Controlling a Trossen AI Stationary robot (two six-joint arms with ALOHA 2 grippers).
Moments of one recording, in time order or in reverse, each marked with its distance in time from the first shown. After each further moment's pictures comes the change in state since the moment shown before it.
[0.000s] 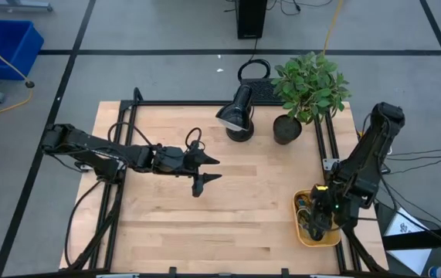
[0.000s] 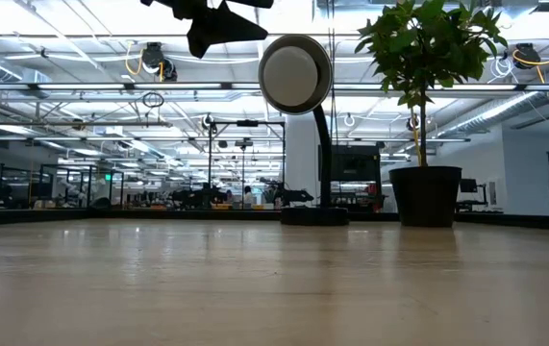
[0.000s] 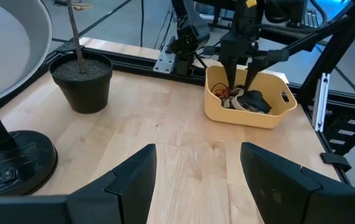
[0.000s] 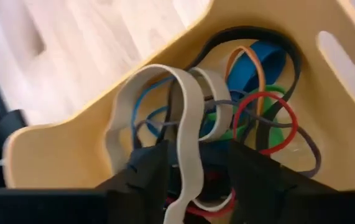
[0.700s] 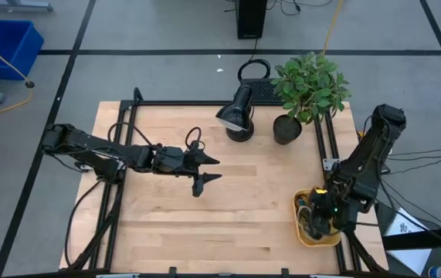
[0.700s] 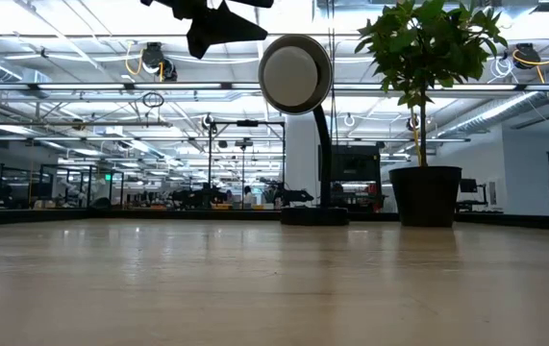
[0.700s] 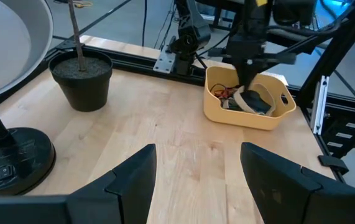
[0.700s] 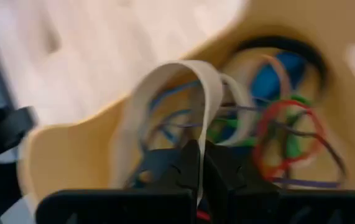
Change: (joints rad) left arm 0.000 0.000 0.000 0.000 0.000 -0.020; right arm 0.000 0.060 0.039 0.047 0.019 -0.059
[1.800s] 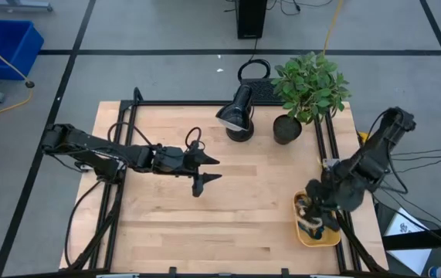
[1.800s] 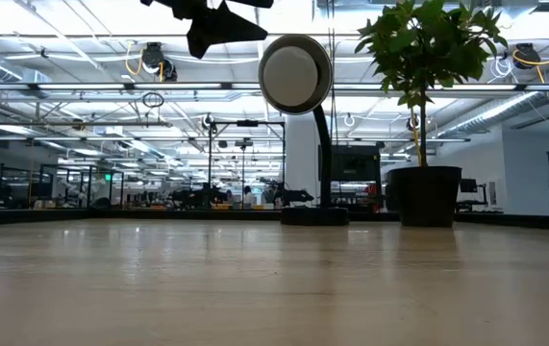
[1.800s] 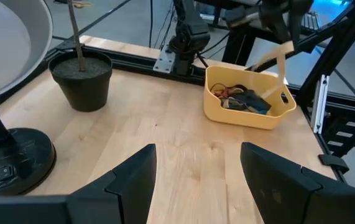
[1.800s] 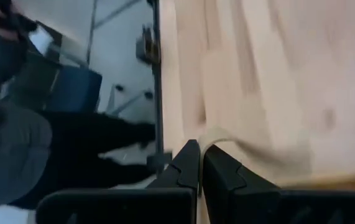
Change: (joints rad) left arm 0.000 -0.001 0.000 -0.001 0.001 0.005; right arm -0.299 -0.134 0.252 0.121 -0.110 -0.552
